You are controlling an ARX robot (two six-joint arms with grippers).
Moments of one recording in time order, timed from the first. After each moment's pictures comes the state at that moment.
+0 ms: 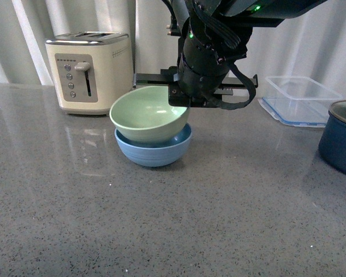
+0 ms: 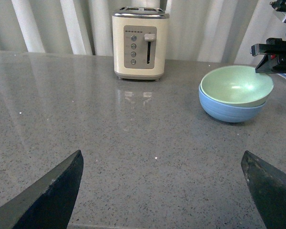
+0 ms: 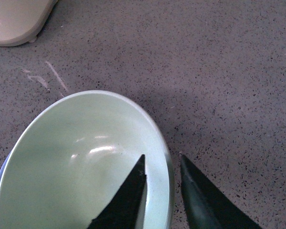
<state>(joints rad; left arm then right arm) 0.00 0.00 0.02 0.00 0.00 -0.01 0.49 2.10 1.71 -0.27 0.27 0.30</state>
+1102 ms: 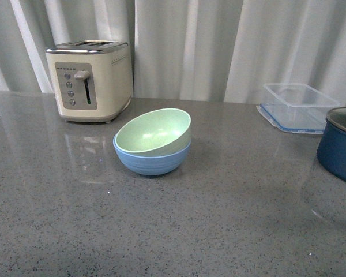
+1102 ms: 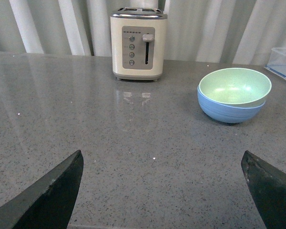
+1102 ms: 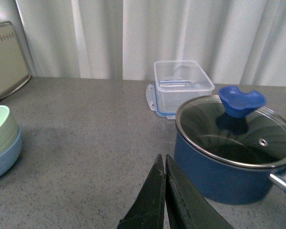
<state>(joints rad) 0.00 0.00 0.02 0.00 0.00 -0.01 0.16 1.15 0.30 0.84 0.16 0.00</state>
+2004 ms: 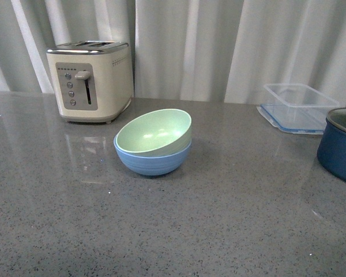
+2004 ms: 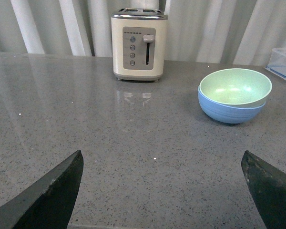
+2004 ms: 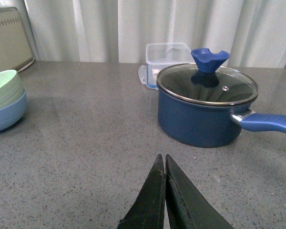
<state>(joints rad) 0.00 0.00 0.02 0.00 0.00 -0.01 0.00 0.58 0.01 0.57 0.00 0.00</state>
